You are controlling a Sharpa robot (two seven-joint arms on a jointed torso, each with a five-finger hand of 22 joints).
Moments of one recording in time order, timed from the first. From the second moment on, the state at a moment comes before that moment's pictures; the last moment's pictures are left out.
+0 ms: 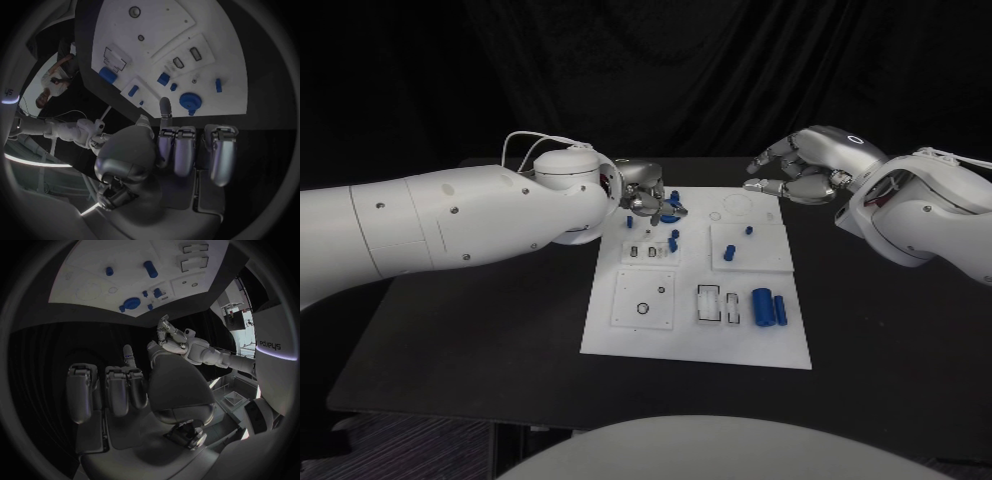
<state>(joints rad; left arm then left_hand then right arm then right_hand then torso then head) 1.43 -0.60 -0.21 1.47 -1.32 -0.02 -0.36 1.13 0.23 -0.26 0.29 0.17 1.02 0.03 0.54 0.65 1.47 -0.03 1.57 1.32 1.46 -0.08 1.56 1.31 0.03 1.47 0.04 1.55 1.31 1.44 -0.98 -0.25 1.62 -1.42 -0.46 0.01 1.22 0.00 0.14 0.28 0.08 0.89 0.10 0.14 0.19 1.46 0.00 1.57 1.31 1.47 -0.06 1.57 1.31 0.02 1.47 0.05 1.51 1.31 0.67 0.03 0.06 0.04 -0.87</state>
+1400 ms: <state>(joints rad) 1.37 -0.53 -0.21 1.41 -1.34 -0.02 -0.43 1.13 0.18 -0.23 0.27 0.17 1.11 0.00 0.39 0.78 1.47 -0.06 1.57 1.31 1.47 -0.10 1.56 1.31 0.01 1.47 0.01 1.56 1.31 1.44 -0.96 -0.25 1.61 -1.41 -0.46 0.01 1.26 0.01 0.15 0.26 0.10 0.91 0.10 0.14 0.19 1.47 0.00 1.57 1.31 1.47 -0.06 1.57 1.31 0.02 1.46 0.05 1.50 1.31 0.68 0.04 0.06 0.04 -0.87</state>
